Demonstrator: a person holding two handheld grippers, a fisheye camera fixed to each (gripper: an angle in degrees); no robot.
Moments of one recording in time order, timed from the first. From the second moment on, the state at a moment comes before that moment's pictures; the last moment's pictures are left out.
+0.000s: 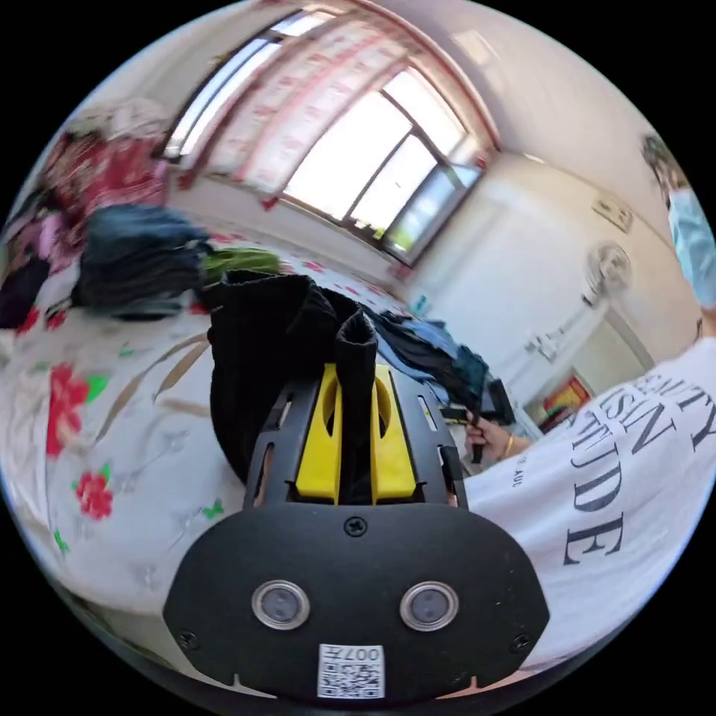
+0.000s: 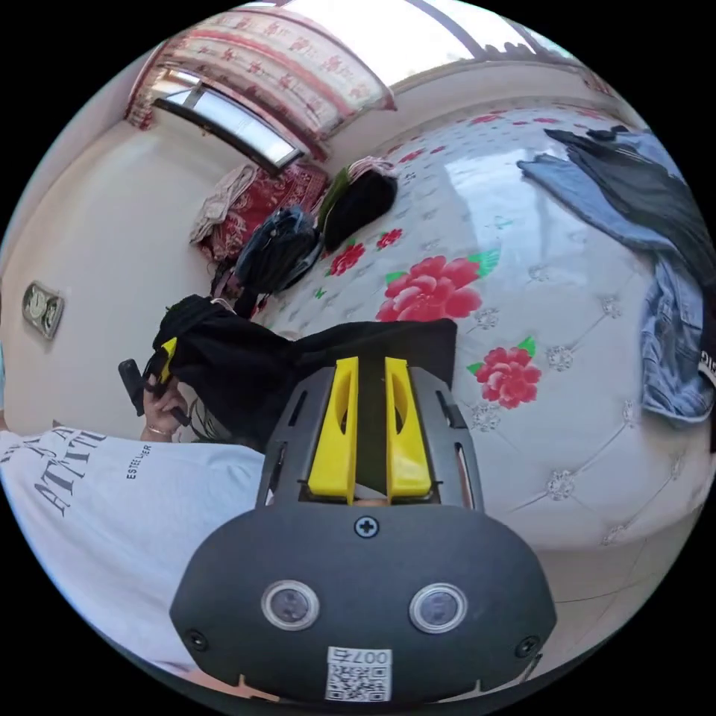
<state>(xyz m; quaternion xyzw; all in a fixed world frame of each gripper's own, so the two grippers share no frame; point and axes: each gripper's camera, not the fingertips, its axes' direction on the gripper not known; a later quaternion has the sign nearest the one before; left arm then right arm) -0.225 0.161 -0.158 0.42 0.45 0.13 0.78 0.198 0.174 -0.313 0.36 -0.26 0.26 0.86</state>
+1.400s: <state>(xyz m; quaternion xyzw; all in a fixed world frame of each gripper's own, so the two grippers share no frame) -0.209 -0.175 0.010 0.30 0.57 0.08 0.76 0.405 0.022 -0.394 0.39 -0.48 0.16 0.77</state>
